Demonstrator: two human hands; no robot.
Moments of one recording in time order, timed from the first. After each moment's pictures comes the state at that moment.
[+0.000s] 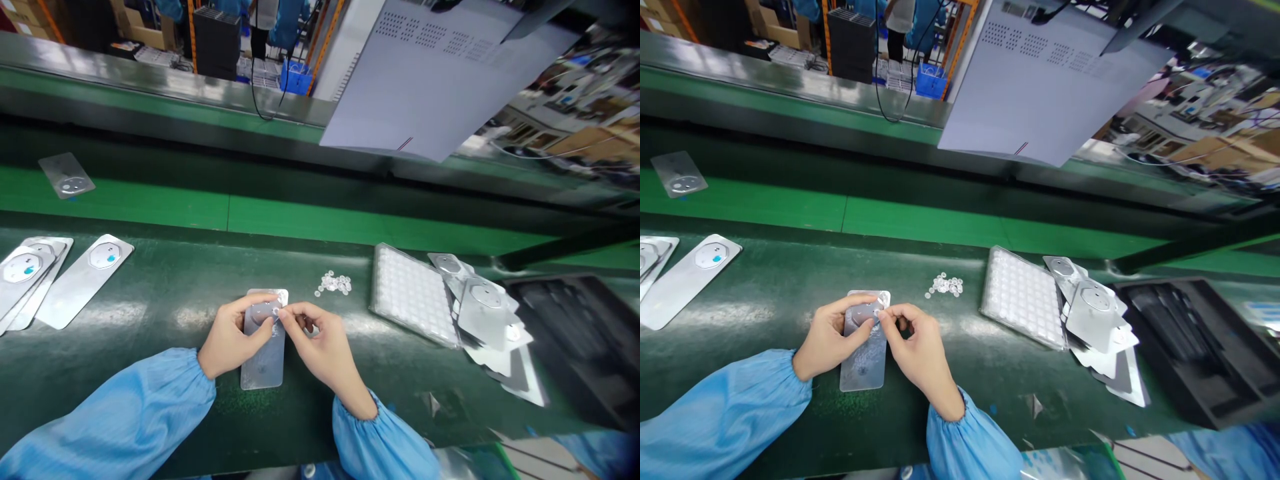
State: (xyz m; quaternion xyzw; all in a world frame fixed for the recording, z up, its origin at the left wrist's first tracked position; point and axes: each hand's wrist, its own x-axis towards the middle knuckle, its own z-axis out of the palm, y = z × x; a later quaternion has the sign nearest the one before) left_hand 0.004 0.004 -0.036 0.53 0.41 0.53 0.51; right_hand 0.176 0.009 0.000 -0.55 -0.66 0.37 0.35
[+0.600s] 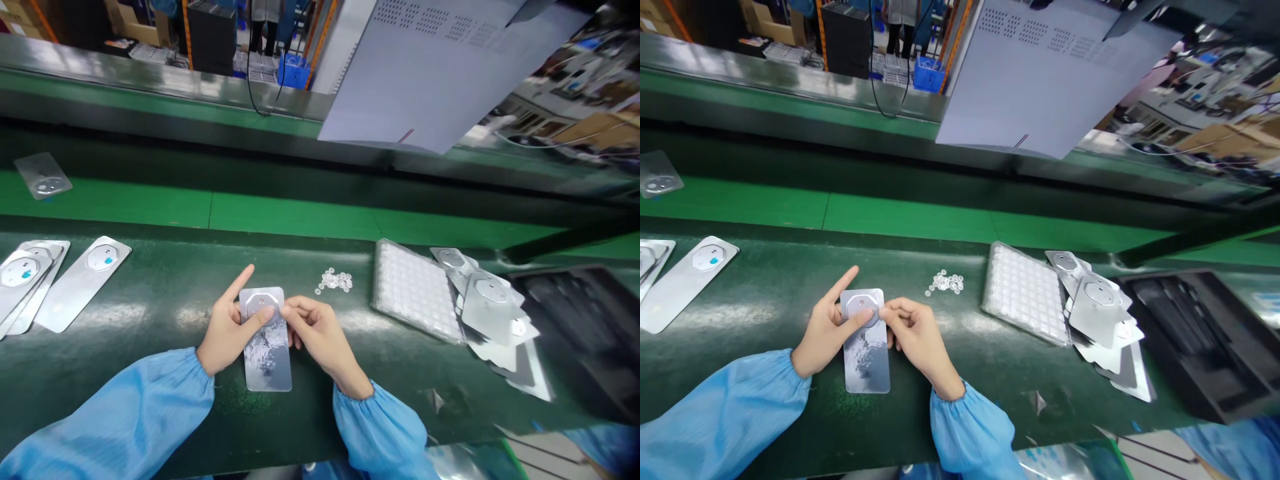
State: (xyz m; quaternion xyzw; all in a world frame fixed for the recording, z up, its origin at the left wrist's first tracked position) left_hand 0.002 0.006 -0.021 0.35 0.42 0.51 0.67; right_hand 0.179 0.022 -0.012 -0.50 -0.54 0.58 0.35
